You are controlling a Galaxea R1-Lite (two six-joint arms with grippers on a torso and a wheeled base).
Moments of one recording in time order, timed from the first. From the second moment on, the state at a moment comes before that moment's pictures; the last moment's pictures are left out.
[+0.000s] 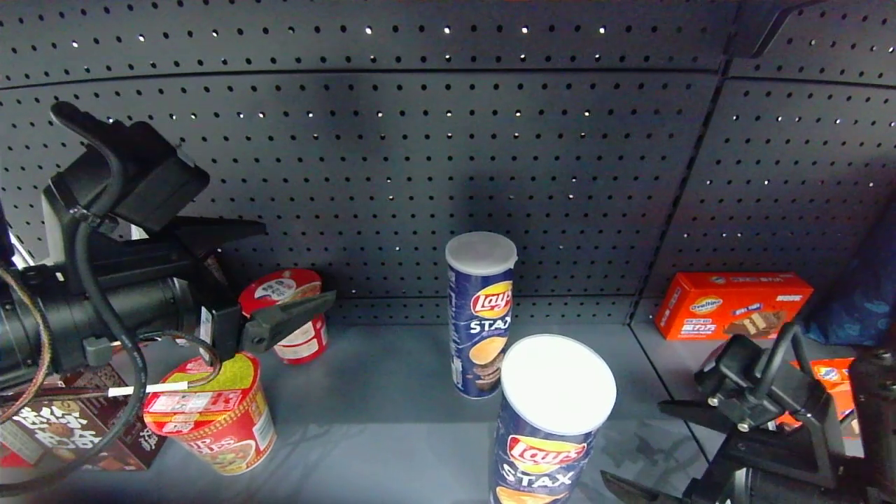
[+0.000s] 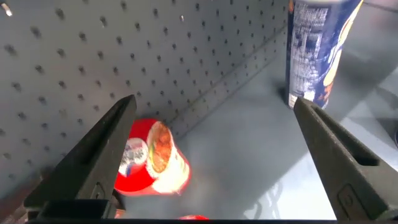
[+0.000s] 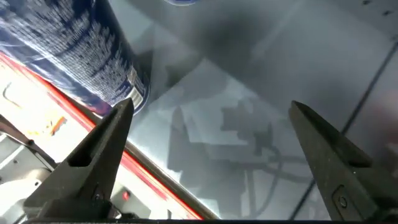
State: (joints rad) left arm -0.36 1.29 -0.83 -0.23 -0.16 0.36; right arm 0.85 1.30 -0.51 -0.27 -0.19 0.01
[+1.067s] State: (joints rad) left arm -0.36 1.32 -0.83 -0.26 -0.16 0.35; right arm 0.89 1.46 -0.56 -0.31 -0.17 0.01
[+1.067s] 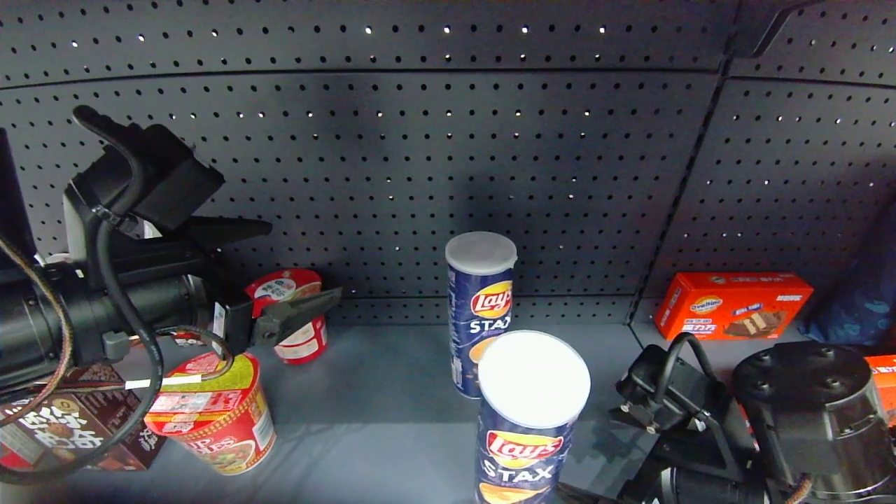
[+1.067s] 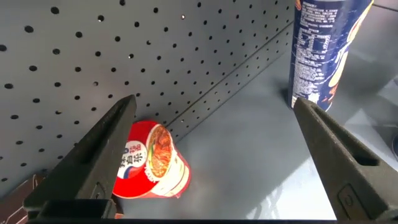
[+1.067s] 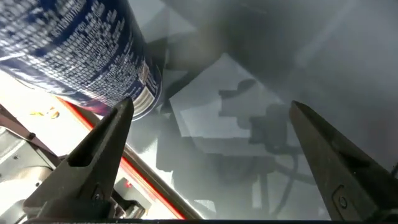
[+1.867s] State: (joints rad) left arm -0.36 1.33 -0.82 -0.26 -0.16 0.35; right arm 0.91 1.52 -0.60 -0.34 -0.17 0.01
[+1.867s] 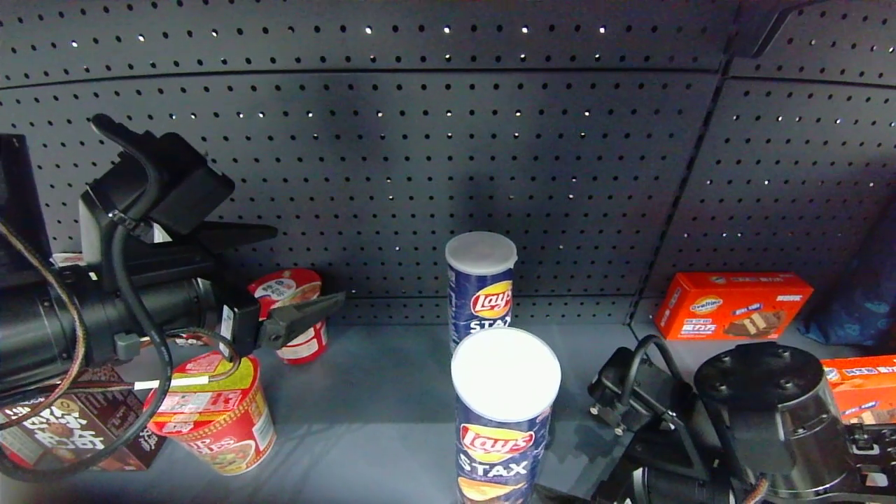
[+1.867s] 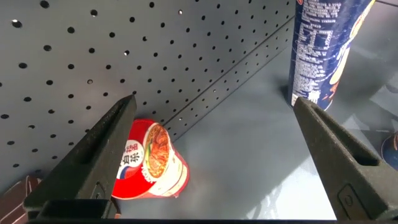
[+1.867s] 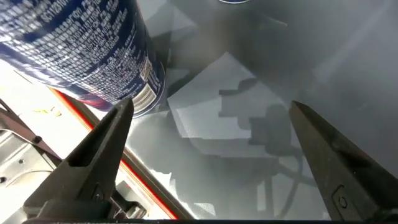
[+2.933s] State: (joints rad) left arm -0.34 1.30 -0.81 -0.25 -0.16 0.33; right arm 0.87 1.38 -0.58 -0.34 -0.20 0.01
